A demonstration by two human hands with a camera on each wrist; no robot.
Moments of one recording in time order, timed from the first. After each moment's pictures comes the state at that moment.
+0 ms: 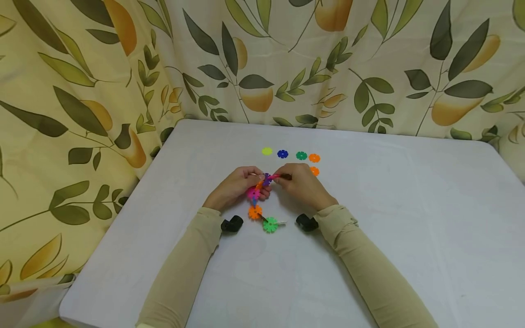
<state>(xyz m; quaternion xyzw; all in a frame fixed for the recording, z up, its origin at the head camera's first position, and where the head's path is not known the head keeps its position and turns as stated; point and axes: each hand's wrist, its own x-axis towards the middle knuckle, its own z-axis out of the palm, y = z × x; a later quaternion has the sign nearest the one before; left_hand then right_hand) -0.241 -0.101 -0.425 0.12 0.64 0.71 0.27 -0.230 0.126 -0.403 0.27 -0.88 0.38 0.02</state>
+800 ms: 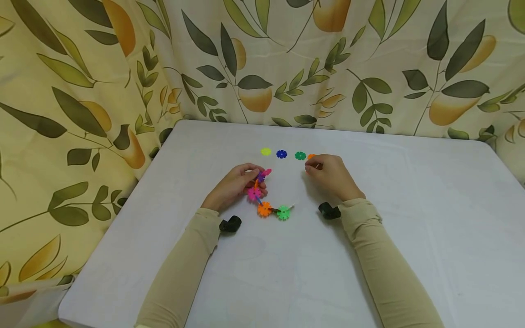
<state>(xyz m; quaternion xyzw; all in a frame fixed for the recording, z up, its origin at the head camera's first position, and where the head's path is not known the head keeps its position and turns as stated) -0.240 -0.103 -0.423 0.08 0.66 0.71 0.24 -0.243 0.195 -0.397 0.16 -0.91 0.37 0.04</state>
